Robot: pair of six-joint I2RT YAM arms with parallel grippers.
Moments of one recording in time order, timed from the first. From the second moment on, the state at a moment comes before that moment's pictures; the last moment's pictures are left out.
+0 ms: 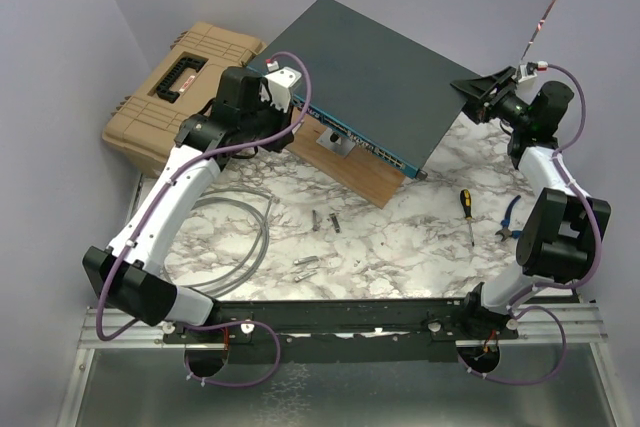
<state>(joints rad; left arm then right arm) -0.43 1.40 1.53 -0.76 0.25 0.07 -0.28 1.63 1.13 0.48 -0.95 1.18</state>
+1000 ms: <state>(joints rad) -0.45 1.55 1.73 -0.87 0.21 0.07 -0.28 1.65 1.13 0.52 -0.98 1.28</state>
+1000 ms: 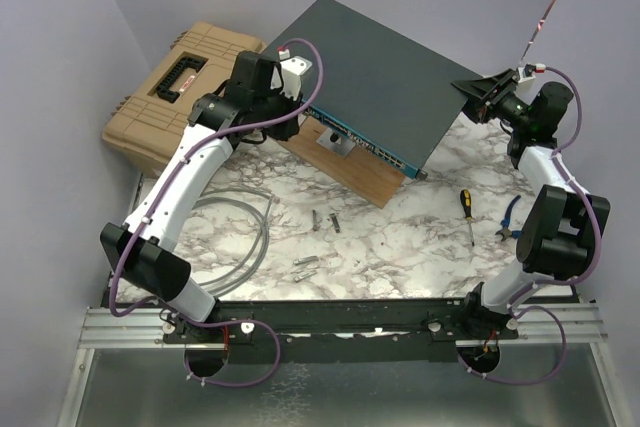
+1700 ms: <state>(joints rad) -0.46 1.57 1.77 -0.89 0.18 0.07 -0.28 1.65 1.13 0.52 -0.98 1.28</state>
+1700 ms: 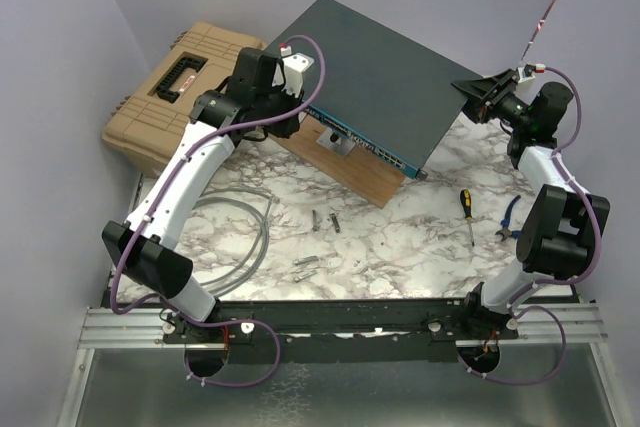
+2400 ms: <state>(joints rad) -0.52 1.59 1.83 -0.94 0.08 0.07 -0.28 1.65 1.13 0.52 -0.98 1.28</state>
